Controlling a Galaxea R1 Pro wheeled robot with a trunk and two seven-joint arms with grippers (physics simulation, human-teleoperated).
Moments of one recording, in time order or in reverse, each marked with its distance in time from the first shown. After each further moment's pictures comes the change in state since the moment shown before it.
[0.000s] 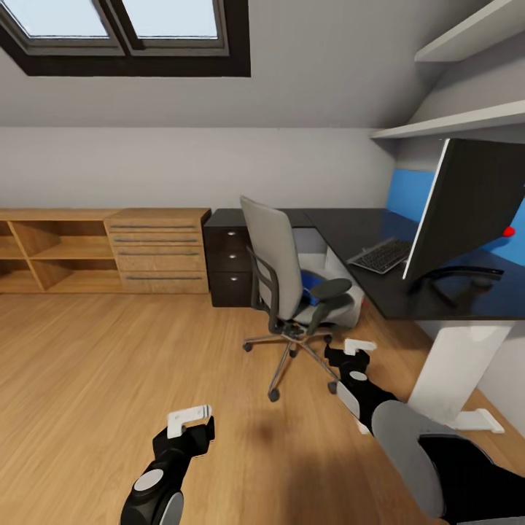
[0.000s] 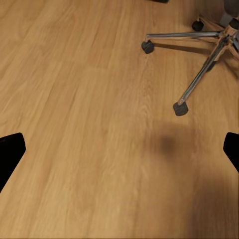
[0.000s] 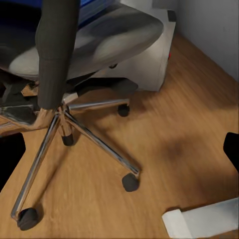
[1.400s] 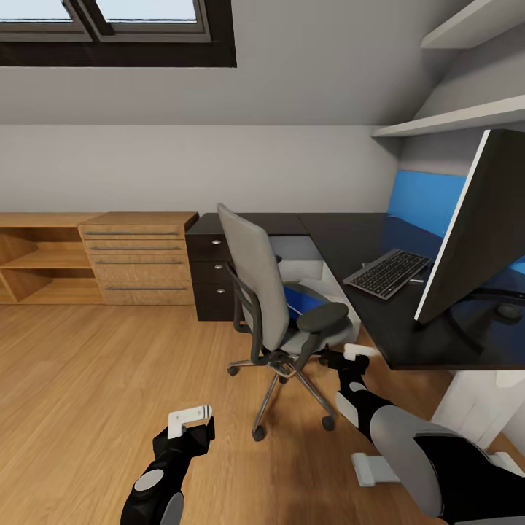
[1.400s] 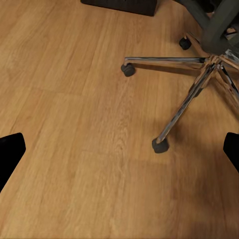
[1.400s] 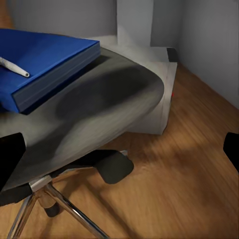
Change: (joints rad) left arm 0.000 0.000 0.000 0.002 0.000 0.003 0.000; right arm -0.003 0.008 0.002 0.099 -0.004 -0.217 0.001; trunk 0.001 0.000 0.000
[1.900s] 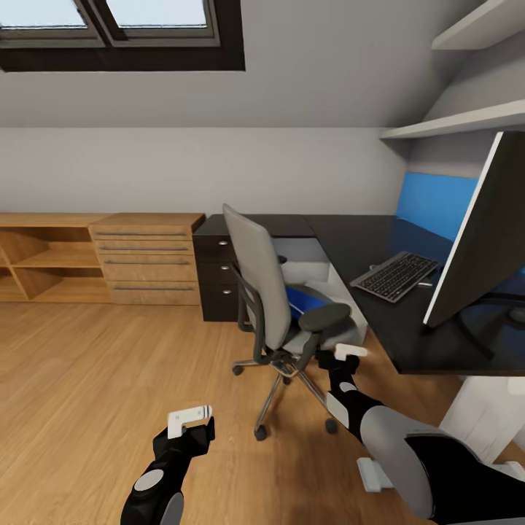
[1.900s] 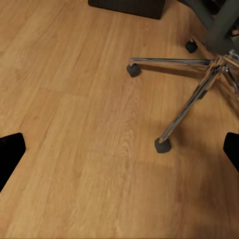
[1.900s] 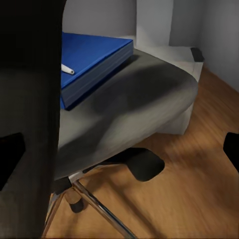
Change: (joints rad) left arm 0.000 0.000 0.000 0.000 0.000 0.000 0.000; right arm 0.000 0.044 0.000 -0.001 -0.001 0.000 -0.006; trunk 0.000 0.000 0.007
